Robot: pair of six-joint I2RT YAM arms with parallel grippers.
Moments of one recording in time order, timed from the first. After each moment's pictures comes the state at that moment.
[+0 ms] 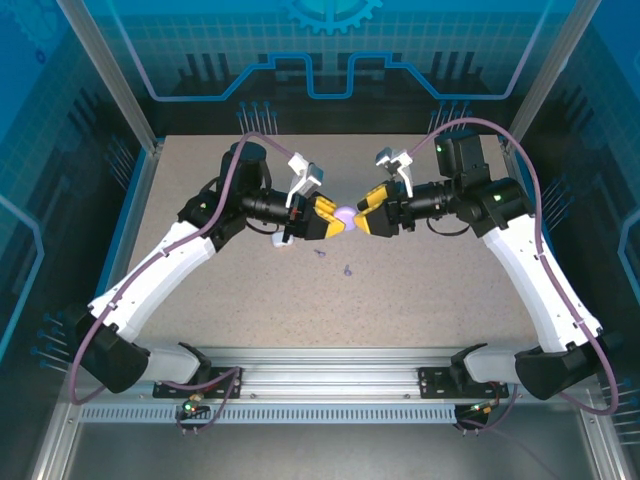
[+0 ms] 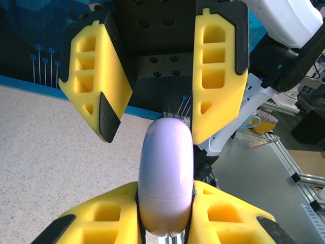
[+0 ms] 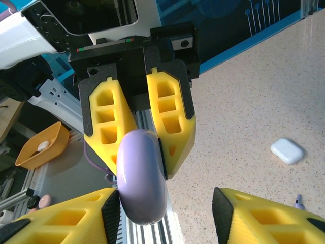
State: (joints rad) left arm -0.51 1.35 1.34 -0.37 1.10 0.02; right arm 0.38 1.30 1.56 -0.95 -0.99 -0.14
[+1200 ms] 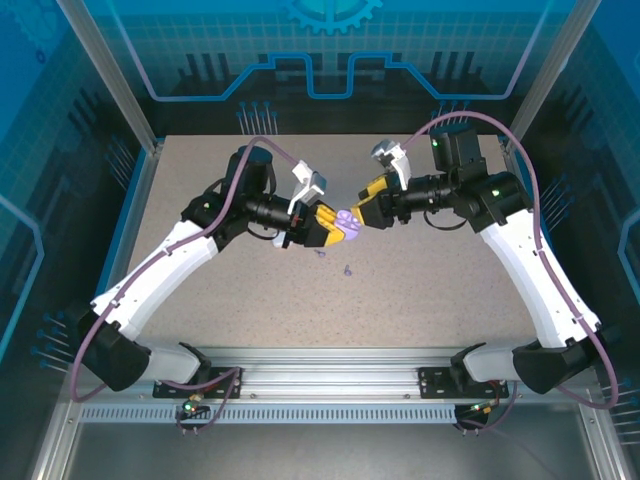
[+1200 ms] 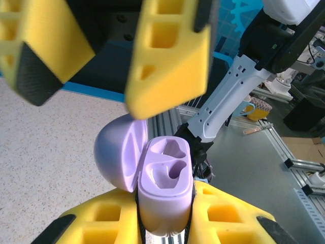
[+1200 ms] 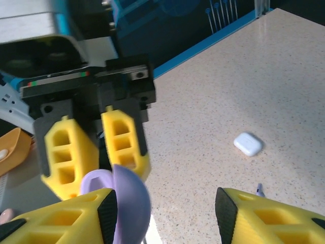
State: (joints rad) left arm -0.53 1.36 1.34 -0.46 1.11 0.12; right arm 0.41 1.33 1.63 -0.97 -0.80 -0.11
